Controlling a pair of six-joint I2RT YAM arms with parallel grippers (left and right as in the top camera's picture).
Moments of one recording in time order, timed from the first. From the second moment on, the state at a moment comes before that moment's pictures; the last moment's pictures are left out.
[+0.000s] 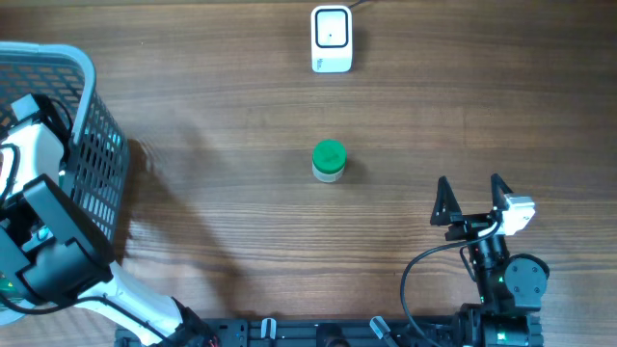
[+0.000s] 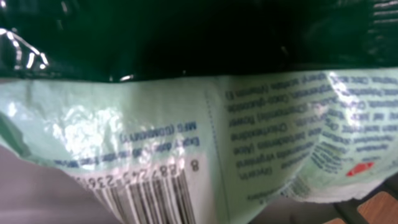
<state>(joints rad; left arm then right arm) 0.56 1.94 1.35 -0.86 0.12 -1.00 -0.07 0.02 0.01 0.01 -0.18 0.20</state>
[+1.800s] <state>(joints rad) -0.16 1.09 1.31 -0.77 -0.46 -0.94 -0.07 0.02 0.01 0.01 -0.18 0.20</state>
